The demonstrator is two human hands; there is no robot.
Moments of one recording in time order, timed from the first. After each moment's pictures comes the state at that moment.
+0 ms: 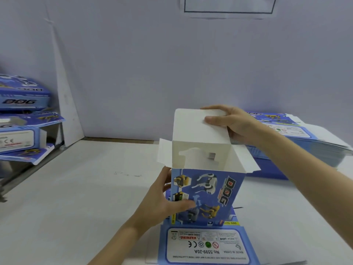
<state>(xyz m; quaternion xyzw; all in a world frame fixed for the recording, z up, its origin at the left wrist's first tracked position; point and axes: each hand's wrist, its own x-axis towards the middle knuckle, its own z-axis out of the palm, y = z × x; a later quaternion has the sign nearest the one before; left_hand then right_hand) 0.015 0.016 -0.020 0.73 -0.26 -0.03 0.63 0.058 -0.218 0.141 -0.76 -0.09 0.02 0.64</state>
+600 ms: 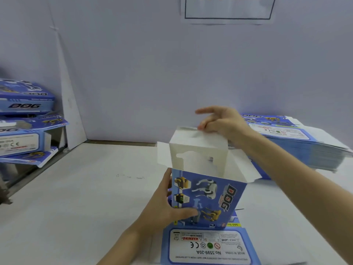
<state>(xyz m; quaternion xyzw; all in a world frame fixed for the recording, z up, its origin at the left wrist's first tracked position) 0.012 0.017 -0.029 0.72 -0.27 -0.08 0.64 0.048 -0.187 0.142 -0.80 -0.11 -0.10 0.59</state>
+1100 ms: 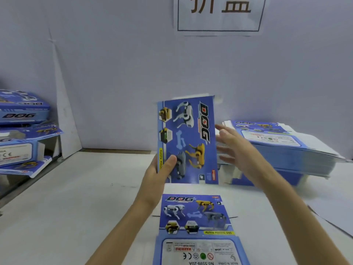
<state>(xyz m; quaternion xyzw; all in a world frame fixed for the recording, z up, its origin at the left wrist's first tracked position) 0.027 -0.005 0.040 0.64 -0.21 0.04 0.74 -0.008 -0.211 0.110 -0.78 -0.09 -0.12 0.61</state>
